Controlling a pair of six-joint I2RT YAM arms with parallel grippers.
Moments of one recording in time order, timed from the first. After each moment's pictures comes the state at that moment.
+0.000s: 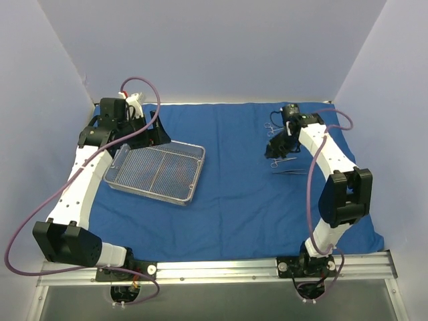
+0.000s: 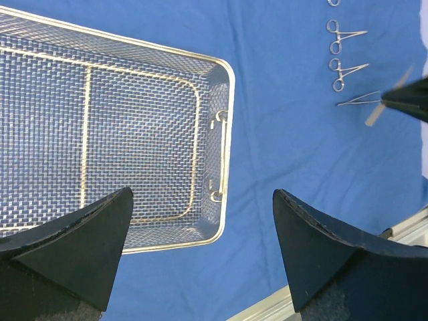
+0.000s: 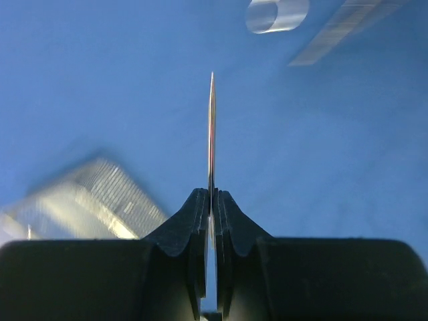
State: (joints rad) left arm -0.17 1.41 1.48 -0.80 0.33 -0.34; right arm 0.18 1.73 1.50 -0.93 -0.10 1.06
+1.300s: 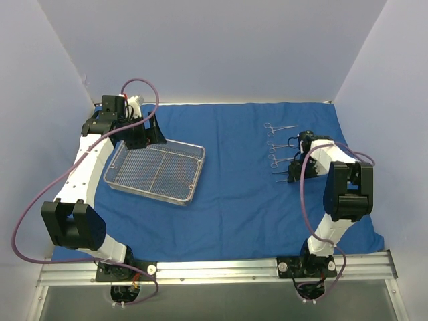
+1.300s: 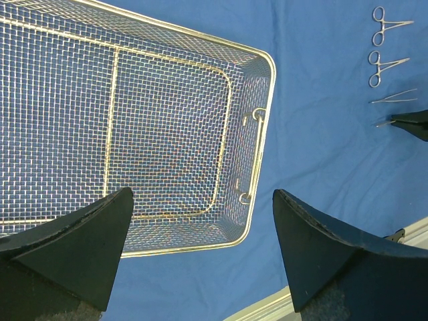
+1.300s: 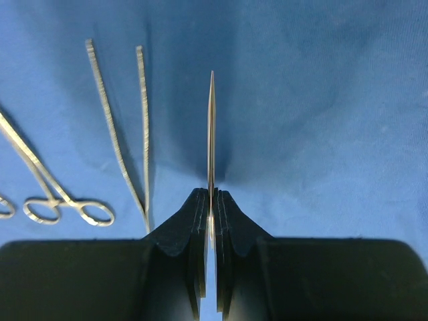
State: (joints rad) left arm -0.10 1.54 1.53 -0.85 0.36 -0.28; right arm -0.05 1.77 1.14 -0.87 0.10 1.45
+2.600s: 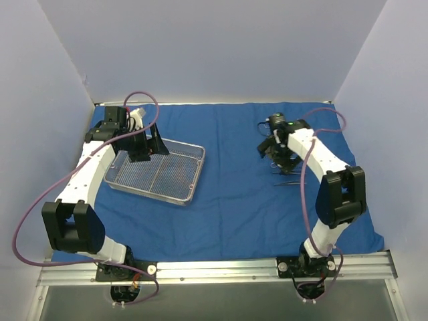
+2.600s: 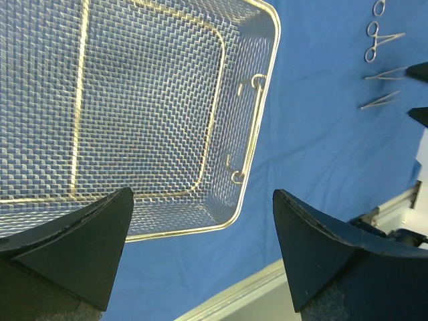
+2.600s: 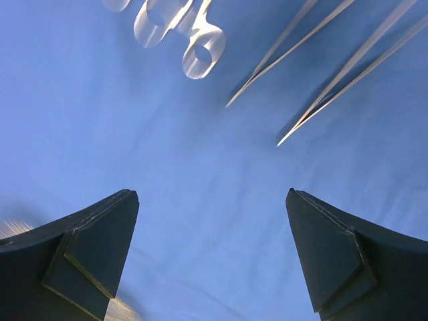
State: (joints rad) left arm -0.08 1.51 1.38 -0.82 0.43 -0.33; right arm 0.23 1.73 1.39 -0.99 0.22 1.12
